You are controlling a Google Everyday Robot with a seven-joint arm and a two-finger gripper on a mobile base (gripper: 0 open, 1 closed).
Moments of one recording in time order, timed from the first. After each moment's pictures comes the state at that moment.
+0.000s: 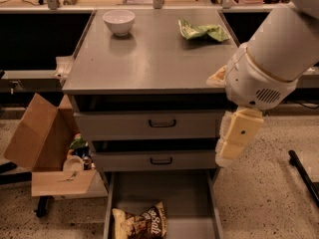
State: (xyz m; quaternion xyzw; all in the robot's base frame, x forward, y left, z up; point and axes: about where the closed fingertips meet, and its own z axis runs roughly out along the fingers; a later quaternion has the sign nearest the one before) arm 0.406 -0.117 0.922 -0.67 0.72 0.06 0.16
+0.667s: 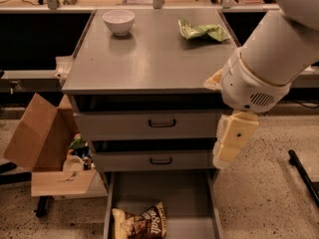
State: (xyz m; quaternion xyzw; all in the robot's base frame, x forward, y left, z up) arm 0.408 -0.116 0.914 -0.68 0.72 0.06 0.15
